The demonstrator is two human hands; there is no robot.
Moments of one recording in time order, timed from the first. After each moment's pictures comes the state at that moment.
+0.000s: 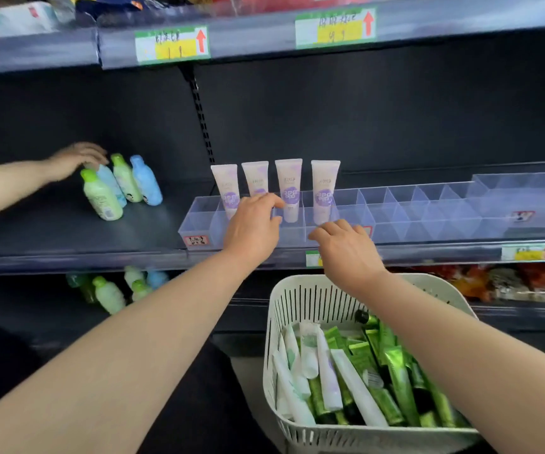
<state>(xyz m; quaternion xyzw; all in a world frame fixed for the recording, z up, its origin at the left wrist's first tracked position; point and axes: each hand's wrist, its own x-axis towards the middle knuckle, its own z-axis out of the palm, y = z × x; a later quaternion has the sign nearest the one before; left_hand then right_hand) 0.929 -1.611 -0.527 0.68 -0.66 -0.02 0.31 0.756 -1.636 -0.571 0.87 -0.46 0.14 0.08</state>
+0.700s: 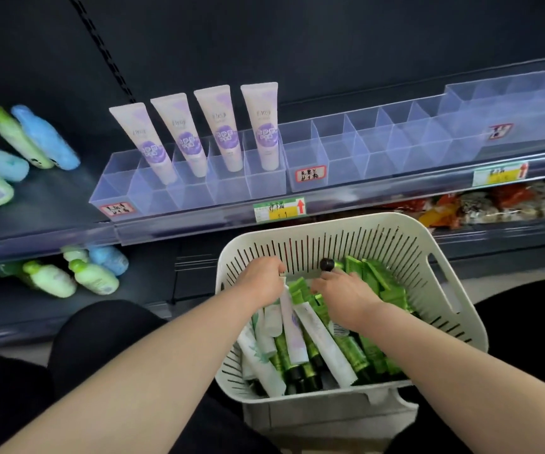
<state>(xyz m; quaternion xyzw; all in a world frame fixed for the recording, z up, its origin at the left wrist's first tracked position) 0.852 -1.610 -0.689 0.71 -0.66 -0.26 0.01 0.679 -1.601 -0.700 0.85 -0.49 -0.11 -0.15</state>
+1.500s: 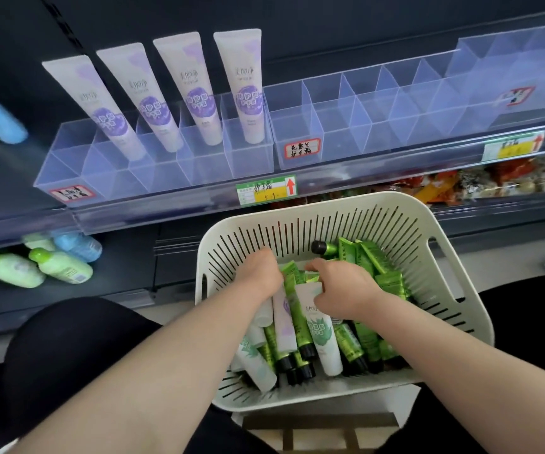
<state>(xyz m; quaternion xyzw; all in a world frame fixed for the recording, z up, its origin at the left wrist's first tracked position) 0.837 -1.629 -0.737 0.74 -0.61 -0.26 -0.04 0.675 -1.608 -0.704 0.77 -0.56 -0.07 -0.30</state>
